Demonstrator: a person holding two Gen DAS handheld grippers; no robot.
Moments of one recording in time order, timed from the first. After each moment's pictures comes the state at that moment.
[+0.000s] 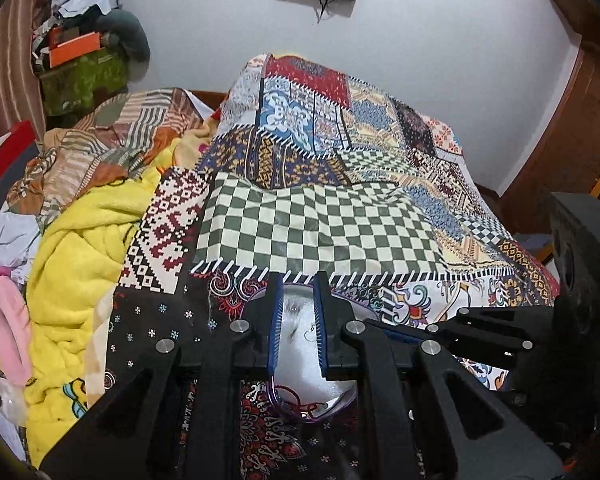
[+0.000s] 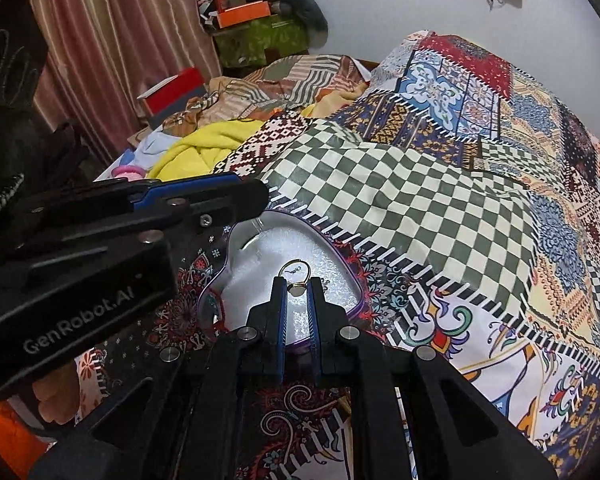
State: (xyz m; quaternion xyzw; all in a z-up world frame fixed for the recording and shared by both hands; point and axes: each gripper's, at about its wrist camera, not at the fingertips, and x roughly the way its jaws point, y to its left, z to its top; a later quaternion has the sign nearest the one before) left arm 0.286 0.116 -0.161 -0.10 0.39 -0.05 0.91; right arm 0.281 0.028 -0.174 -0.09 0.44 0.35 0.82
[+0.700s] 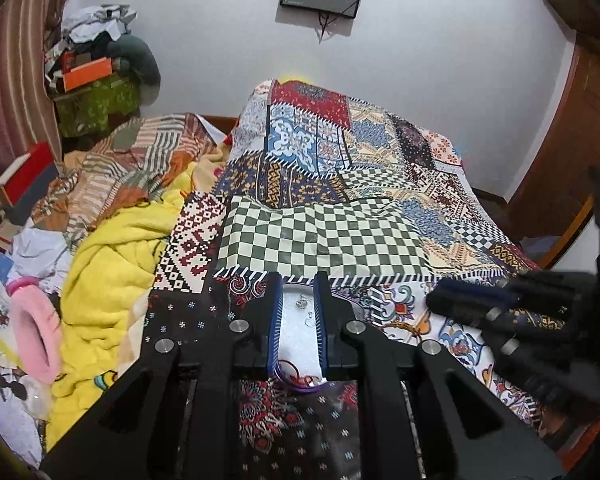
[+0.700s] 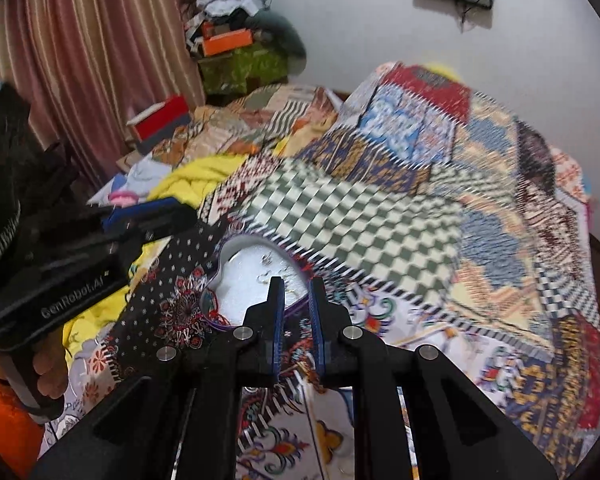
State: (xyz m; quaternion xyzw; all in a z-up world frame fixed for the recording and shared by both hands) left arm 0.243 0.109 -0.116 -0.08 0.36 -0.03 0.93; right arm 0.258 -0.019 -0.113 -0.09 0.40 0.31 0.86
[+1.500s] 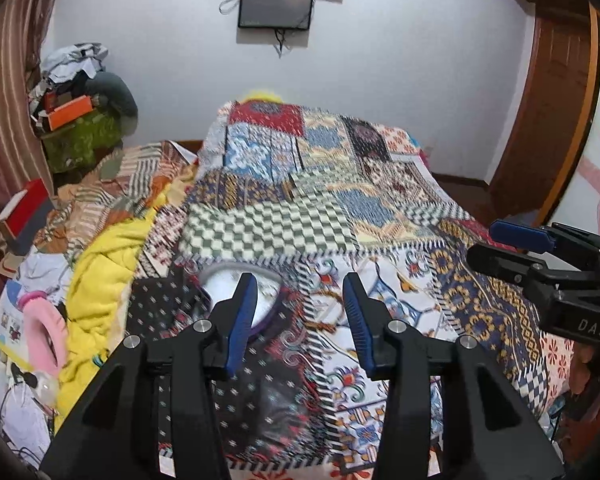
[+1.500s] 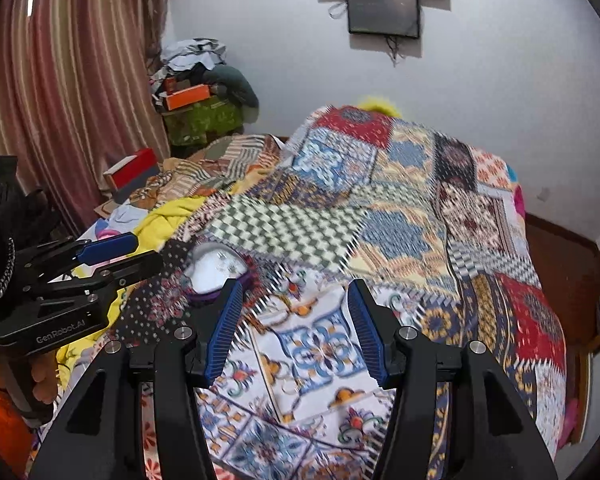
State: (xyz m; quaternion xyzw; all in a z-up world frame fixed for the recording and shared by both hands) left arm 0.176 0.033 -0.088 -0.03 0.35 -0.07 0.94; right arm 0.194 -0.116 -0.077 -0.04 0.34 0.24 0.91
